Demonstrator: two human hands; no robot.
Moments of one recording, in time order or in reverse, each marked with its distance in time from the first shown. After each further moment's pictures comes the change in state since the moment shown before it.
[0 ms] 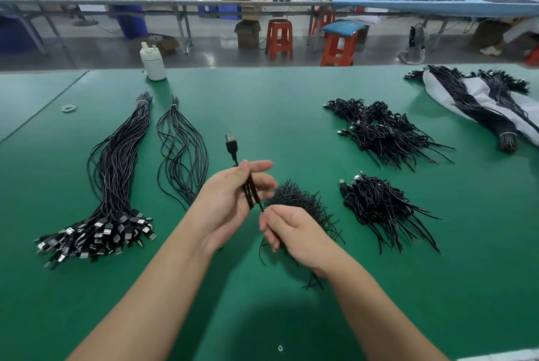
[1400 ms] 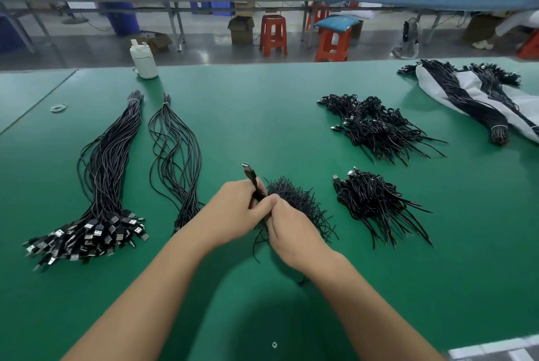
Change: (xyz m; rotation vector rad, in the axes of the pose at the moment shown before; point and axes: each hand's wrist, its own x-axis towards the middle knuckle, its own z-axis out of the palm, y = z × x) left_hand 0.004 -0.012 -0.002 1.498 -0.070 0.104; right_hand 0.007 0.012 -0.001 -0.788 0.158 0.005
